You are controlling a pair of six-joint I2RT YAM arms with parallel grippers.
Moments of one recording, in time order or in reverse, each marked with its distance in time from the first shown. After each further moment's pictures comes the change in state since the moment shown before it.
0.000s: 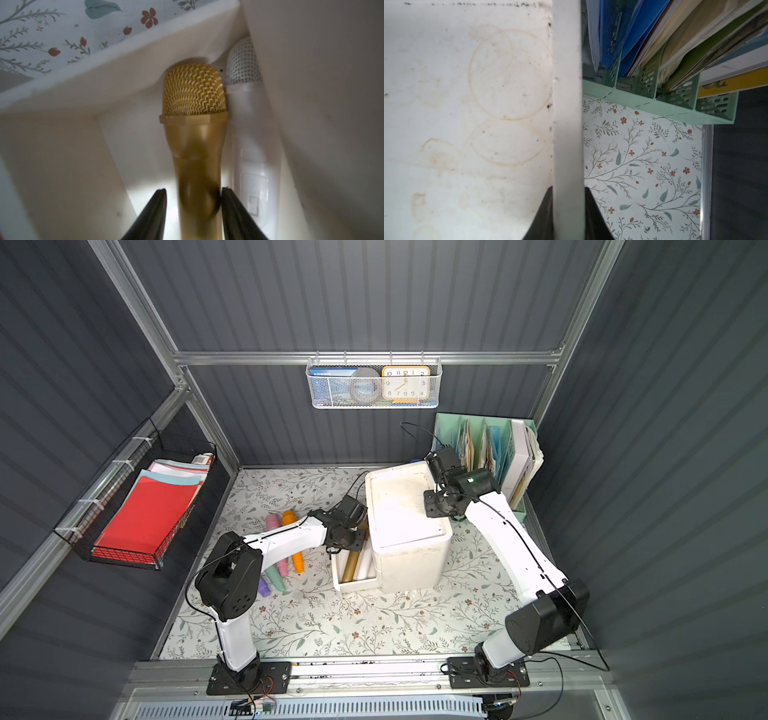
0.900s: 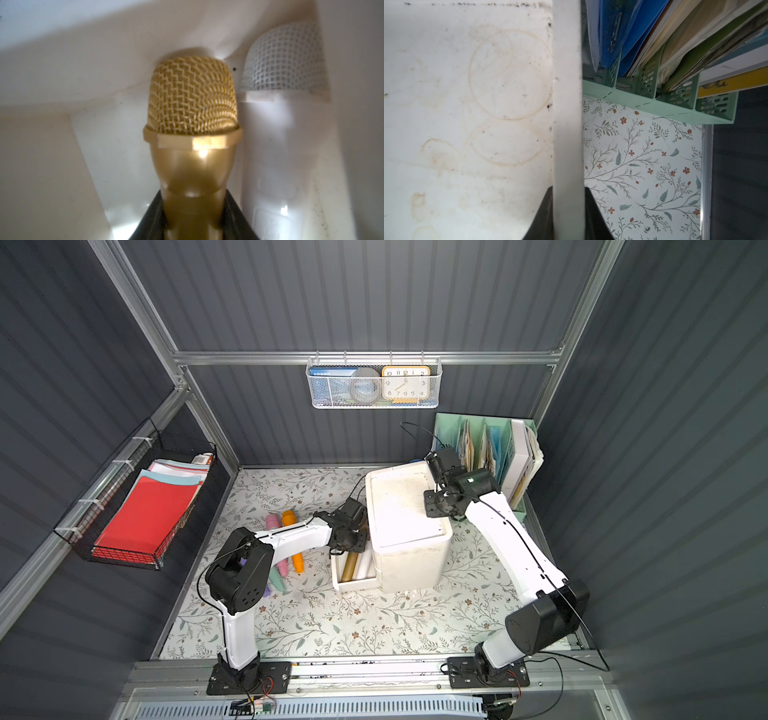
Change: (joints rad) left arm 0.004 0.062 0.005 0.035 0.015 -0.059; right arm 0.000 -0.001 -0.001 0.001 0.000 0.000
